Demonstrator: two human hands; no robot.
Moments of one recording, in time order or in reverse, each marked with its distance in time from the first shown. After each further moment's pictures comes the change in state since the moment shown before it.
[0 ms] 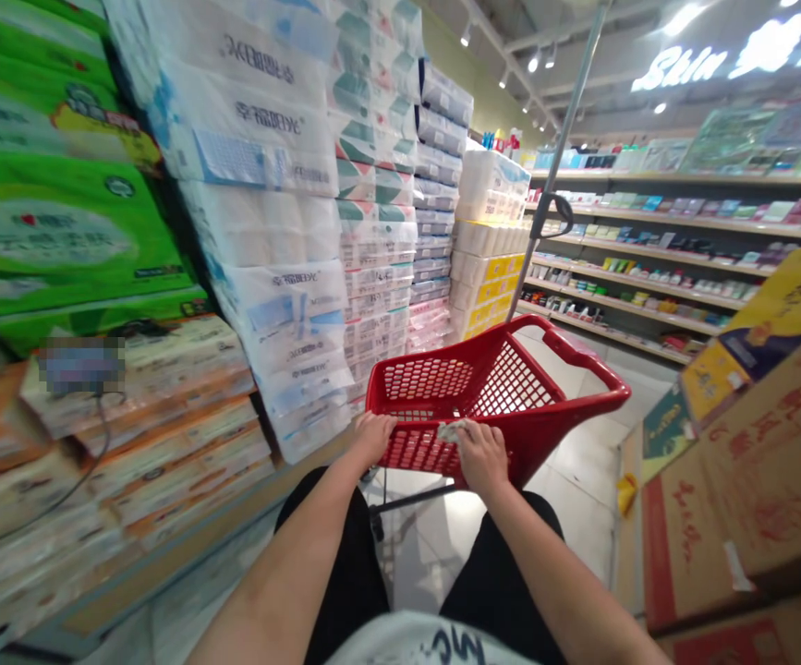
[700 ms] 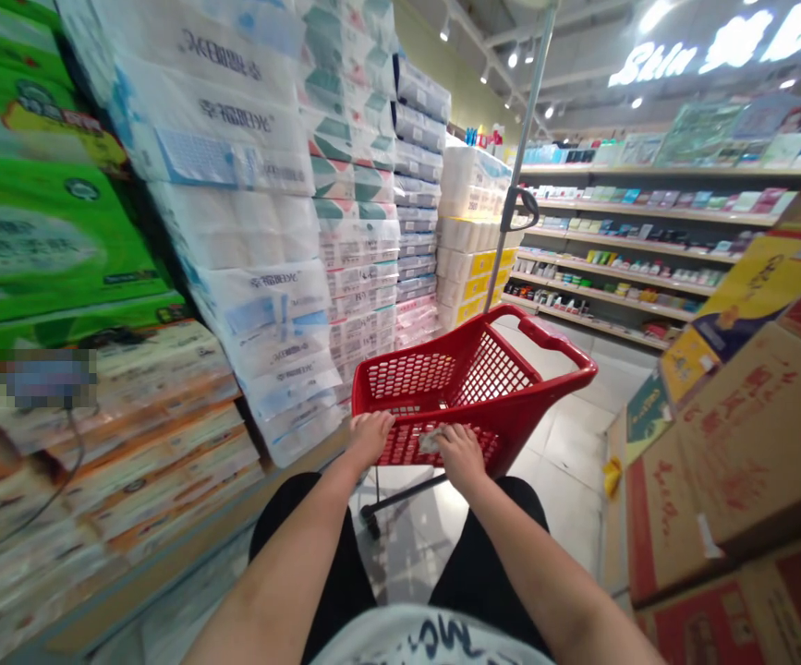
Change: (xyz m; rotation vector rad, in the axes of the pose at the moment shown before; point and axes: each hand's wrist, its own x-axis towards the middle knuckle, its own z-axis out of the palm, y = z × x) left_hand 0.002 0.021 0.012 0.006 0.065 -0.056; right_hand -0.005 -0.009 0.010 0.059 -0.217 -0.033
